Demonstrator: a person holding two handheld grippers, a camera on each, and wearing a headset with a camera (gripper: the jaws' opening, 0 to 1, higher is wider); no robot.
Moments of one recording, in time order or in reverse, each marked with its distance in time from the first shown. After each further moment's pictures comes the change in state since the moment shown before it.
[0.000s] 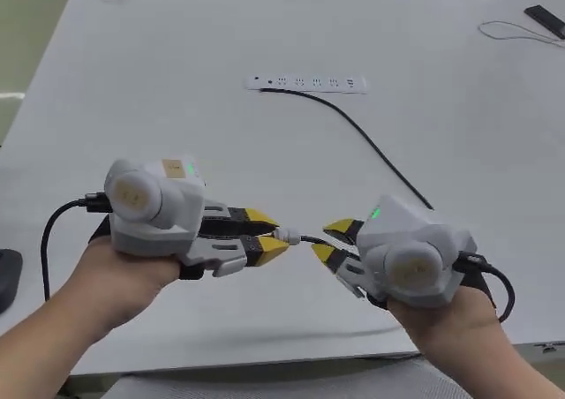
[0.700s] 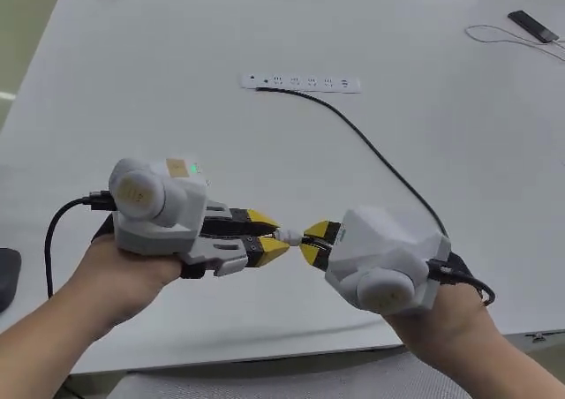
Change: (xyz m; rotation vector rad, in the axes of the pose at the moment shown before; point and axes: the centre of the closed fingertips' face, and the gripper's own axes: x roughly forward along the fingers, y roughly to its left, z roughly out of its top) left arm -0.009 -0.003 -0.007 -0.003 -0.018 -0.041; right arm 0.004 0.023 0.012 -0.185 0.001 0.020
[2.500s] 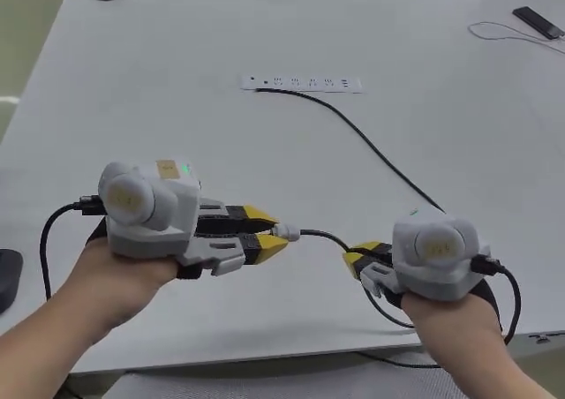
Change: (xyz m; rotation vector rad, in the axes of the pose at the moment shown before) left arm 0.003 -0.003 0.010 0.022 -0.022 0.037; right arm -0.004 -0.021 -0.095 0.655 0.045 -0.083
